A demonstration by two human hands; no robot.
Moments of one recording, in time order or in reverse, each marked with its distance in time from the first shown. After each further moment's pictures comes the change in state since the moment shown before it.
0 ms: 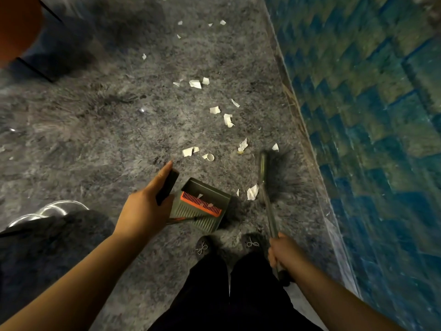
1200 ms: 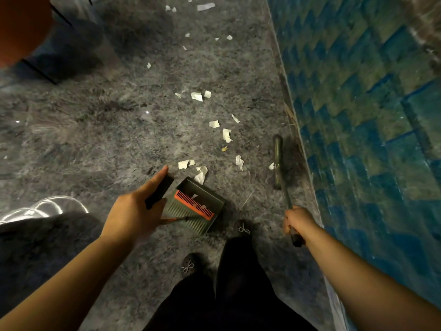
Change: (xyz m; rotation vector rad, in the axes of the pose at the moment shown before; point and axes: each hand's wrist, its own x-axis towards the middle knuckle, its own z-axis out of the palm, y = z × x) left_hand 0.054 0.044 0.003 -0.024 0.112 0.014; right_hand 0.093 -0.140 -0.091 -0.131 0.131 -0.129
